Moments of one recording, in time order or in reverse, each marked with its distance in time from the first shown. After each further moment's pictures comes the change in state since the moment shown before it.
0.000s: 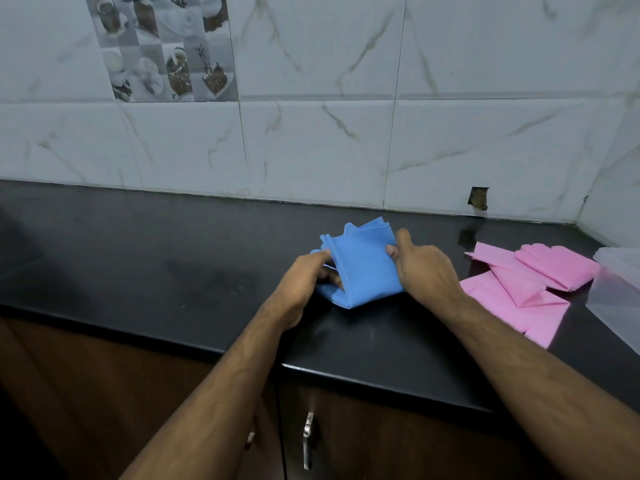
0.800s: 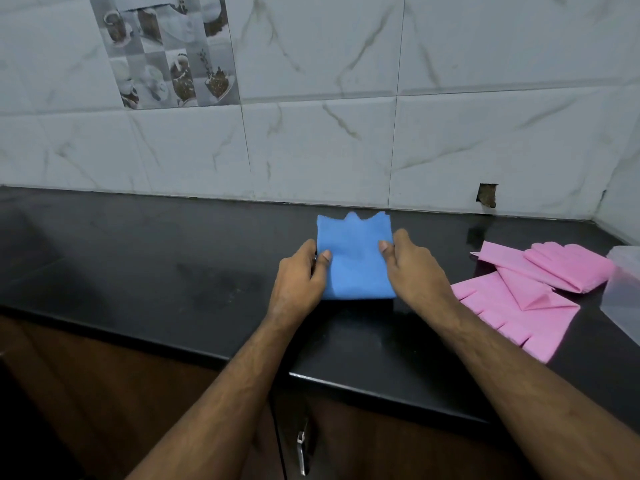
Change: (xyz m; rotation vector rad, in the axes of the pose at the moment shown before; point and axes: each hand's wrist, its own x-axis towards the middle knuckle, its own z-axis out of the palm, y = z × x) left_hand 0.000 -0.003 0.007 0.570 0.434 0.280; right_hand -0.005 -0.028 -0.016 0.371 -0.103 0.215
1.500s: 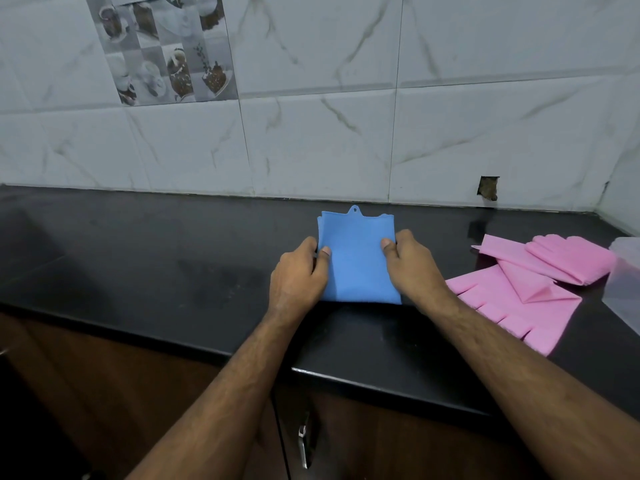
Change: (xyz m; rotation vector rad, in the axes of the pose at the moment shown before) left_hand -0.001 0.005 0.001 0.210 0.023 -0.055; right_hand 0.006 0.007 0.012 0.272 0.008 0.115
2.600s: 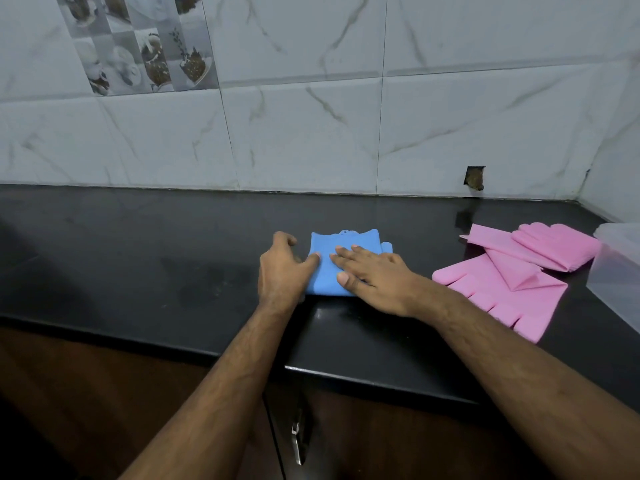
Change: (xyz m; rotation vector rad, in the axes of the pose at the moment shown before) left_hand 0.012 -0.008 0.007 -0.124 -0.028 -0.227; right_hand -0.012 0.006 0.009 -0.502 -0.518 -0.412
